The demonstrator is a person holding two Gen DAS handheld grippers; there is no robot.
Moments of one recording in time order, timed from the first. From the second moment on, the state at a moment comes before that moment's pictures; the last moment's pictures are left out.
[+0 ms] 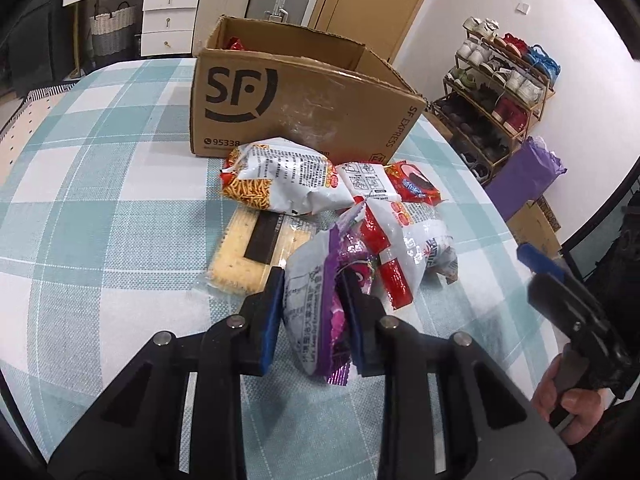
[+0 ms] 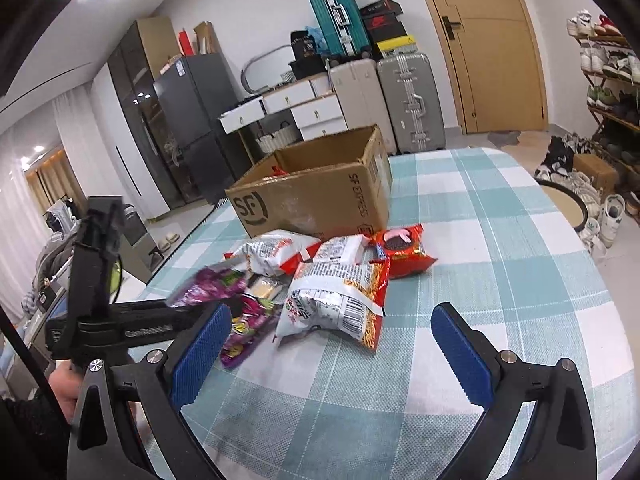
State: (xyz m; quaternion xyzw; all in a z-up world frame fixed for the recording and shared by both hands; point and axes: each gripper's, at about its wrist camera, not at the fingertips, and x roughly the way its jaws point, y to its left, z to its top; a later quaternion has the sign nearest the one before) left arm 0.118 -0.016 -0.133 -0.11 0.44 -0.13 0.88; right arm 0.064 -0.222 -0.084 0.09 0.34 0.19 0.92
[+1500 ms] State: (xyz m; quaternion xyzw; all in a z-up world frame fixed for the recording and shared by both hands) left arm 0.063 0.081 -0.103 -0.15 0.40 -0.05 0.90; right arm 0.154 -0.156 -0.142 0.02 0.47 0.18 0.86
